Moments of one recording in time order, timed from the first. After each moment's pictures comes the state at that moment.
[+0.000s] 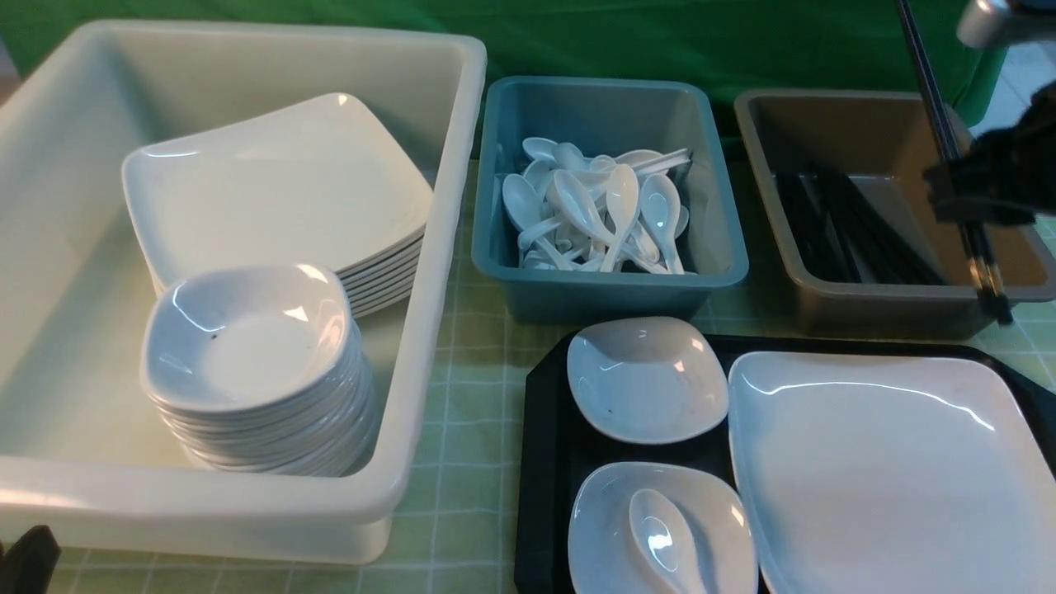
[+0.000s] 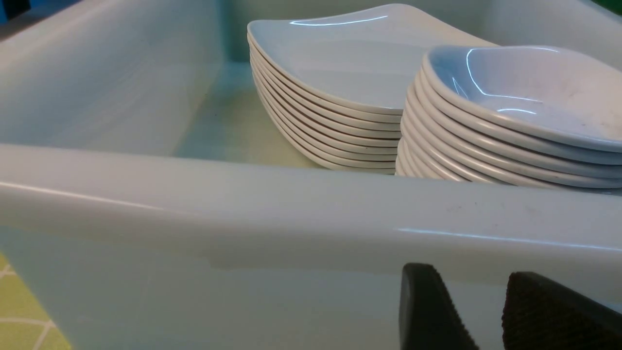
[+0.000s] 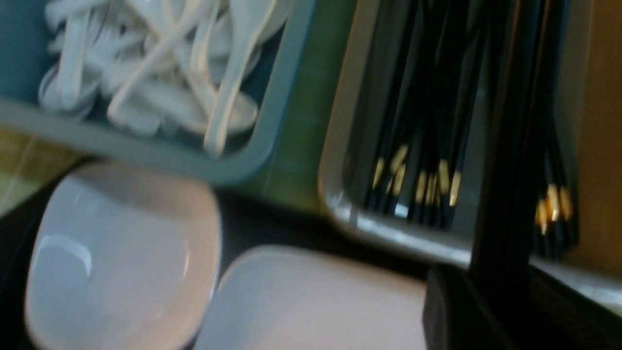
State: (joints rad) right arm 0.16 1.51 -1.34 0.08 0.74 -0.07; left arm 0.02 0.00 0.01 -0.05 0.22 0.00
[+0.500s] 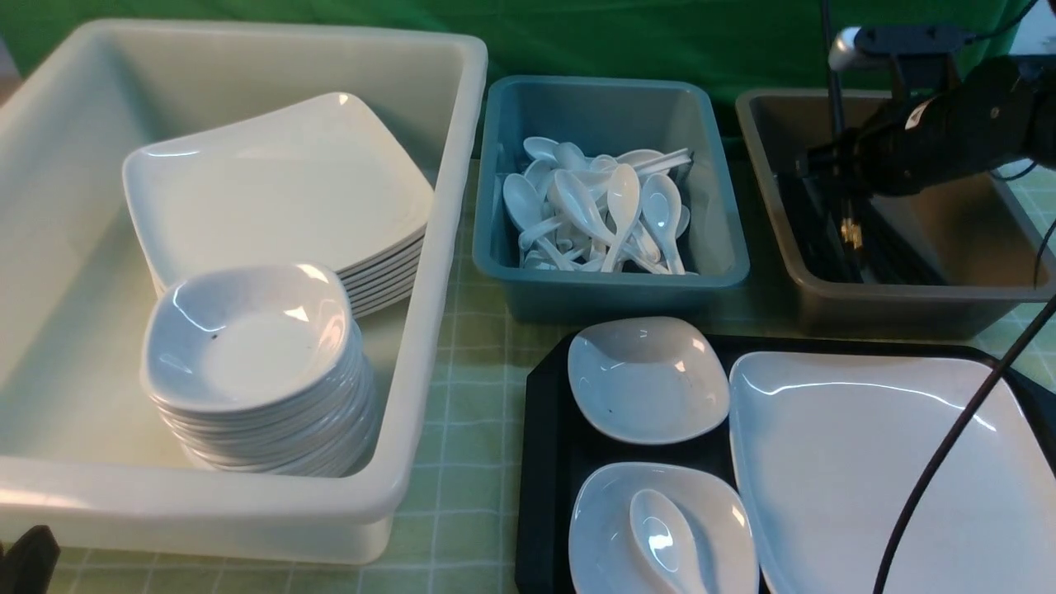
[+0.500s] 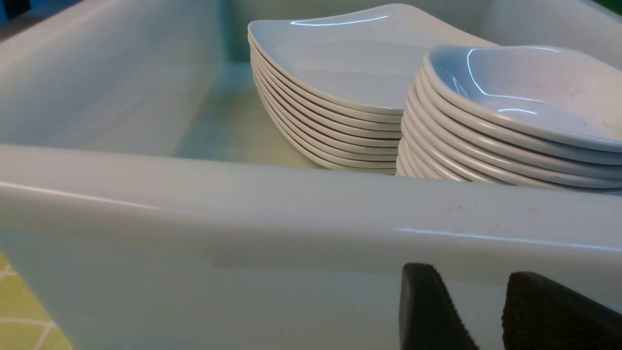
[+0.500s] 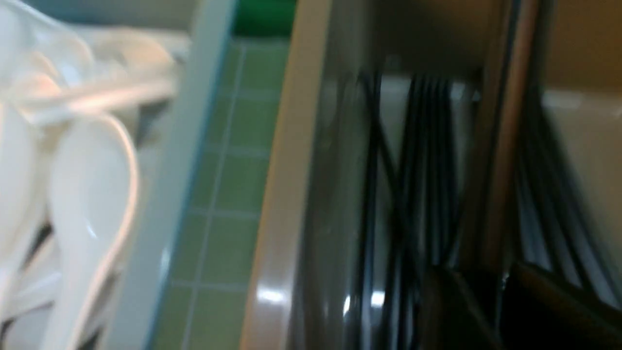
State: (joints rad) right arm 0.13 2.03 -1.55 0.03 0.36 0.07; left arm 0.02 0.00 0.01 -0.05 0.22 0.00
